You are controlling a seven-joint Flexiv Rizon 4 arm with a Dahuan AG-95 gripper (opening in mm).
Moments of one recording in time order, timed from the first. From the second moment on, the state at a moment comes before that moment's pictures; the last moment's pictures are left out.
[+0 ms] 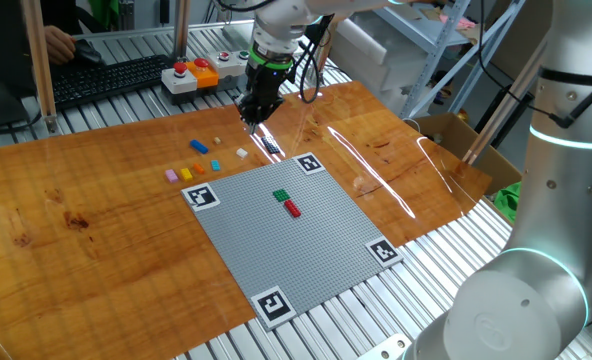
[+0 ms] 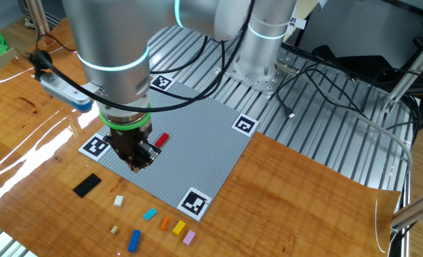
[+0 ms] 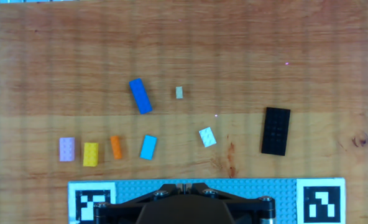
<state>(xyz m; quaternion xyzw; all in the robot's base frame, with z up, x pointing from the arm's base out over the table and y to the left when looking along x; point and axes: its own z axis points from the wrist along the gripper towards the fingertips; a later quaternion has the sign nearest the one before) 0.639 -0.042 0.115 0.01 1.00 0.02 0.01</state>
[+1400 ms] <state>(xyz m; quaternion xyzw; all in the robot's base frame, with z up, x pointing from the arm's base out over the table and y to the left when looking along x) 0.691 -0.058 0.050 -0.09 1.00 0.02 0.03</state>
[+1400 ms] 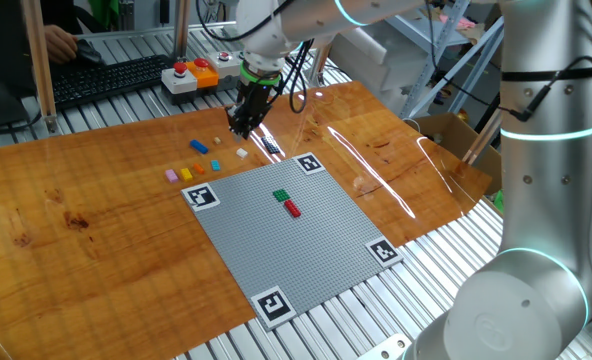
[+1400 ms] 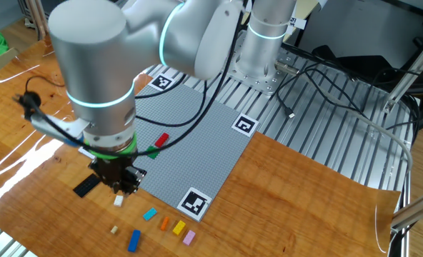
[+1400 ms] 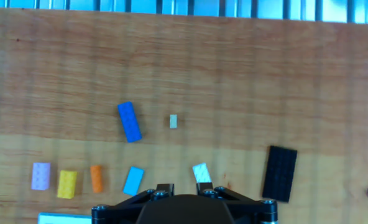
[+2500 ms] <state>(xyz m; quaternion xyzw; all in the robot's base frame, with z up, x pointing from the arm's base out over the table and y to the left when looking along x) 0.689 -0.069 0.017 -0.12 0.99 0.02 0.04</state>
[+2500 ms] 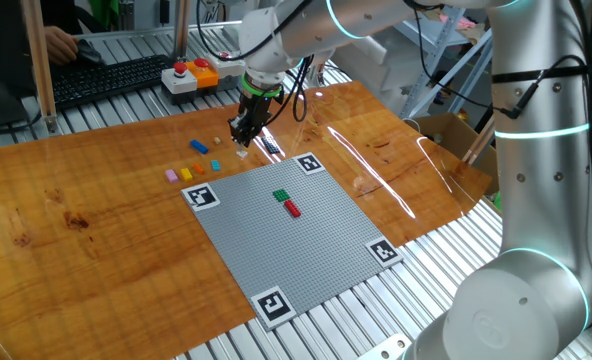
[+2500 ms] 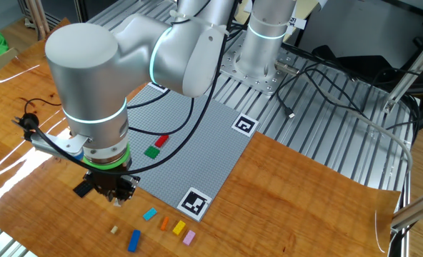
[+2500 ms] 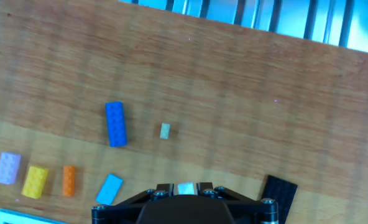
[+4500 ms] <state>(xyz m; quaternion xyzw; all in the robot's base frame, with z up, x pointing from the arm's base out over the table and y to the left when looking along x) 0.679 -0.074 0.026 -0.08 1.00 0.03 0.04</state>
